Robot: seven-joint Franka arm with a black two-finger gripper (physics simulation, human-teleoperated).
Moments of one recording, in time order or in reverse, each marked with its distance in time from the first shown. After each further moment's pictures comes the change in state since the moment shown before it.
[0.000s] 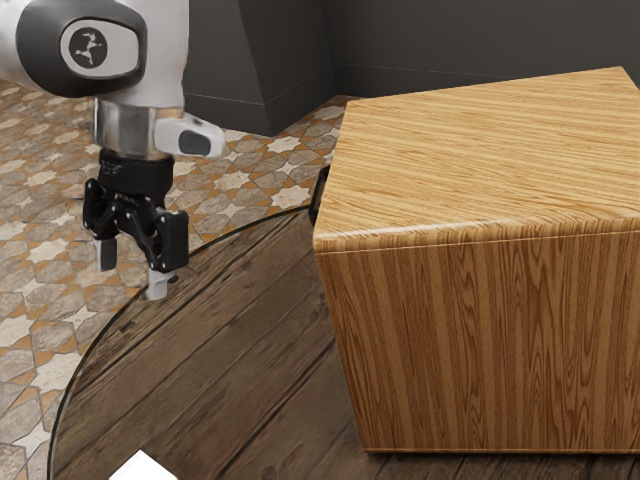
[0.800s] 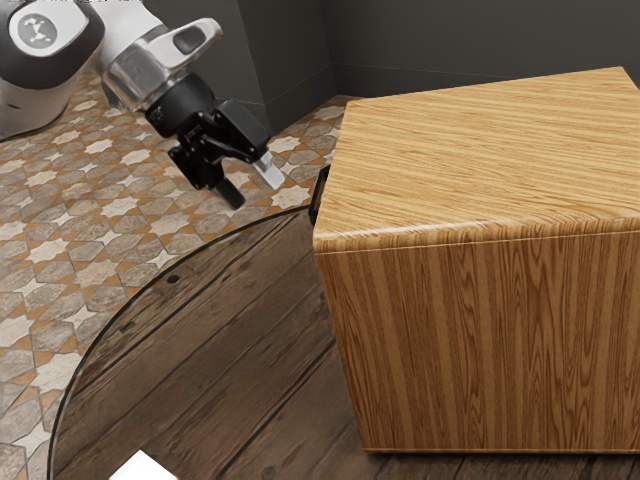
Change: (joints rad) arm -0.083 -0.146 0.118 -0.006 -0.475 0.577 -0.051
